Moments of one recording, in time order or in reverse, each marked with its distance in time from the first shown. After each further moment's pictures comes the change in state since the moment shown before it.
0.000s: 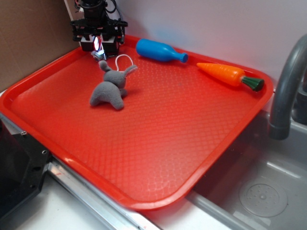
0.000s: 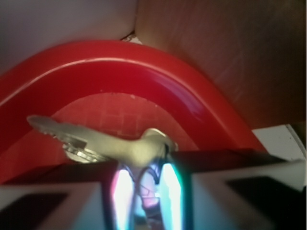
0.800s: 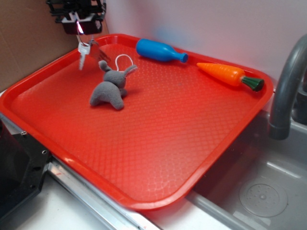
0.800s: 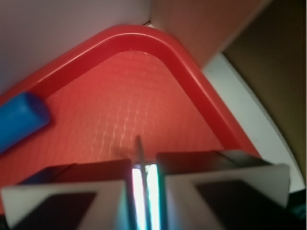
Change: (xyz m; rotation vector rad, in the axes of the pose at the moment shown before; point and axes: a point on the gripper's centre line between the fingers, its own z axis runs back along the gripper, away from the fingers) arm -0.048 0.006 0.101 -0.157 0.039 -0.092
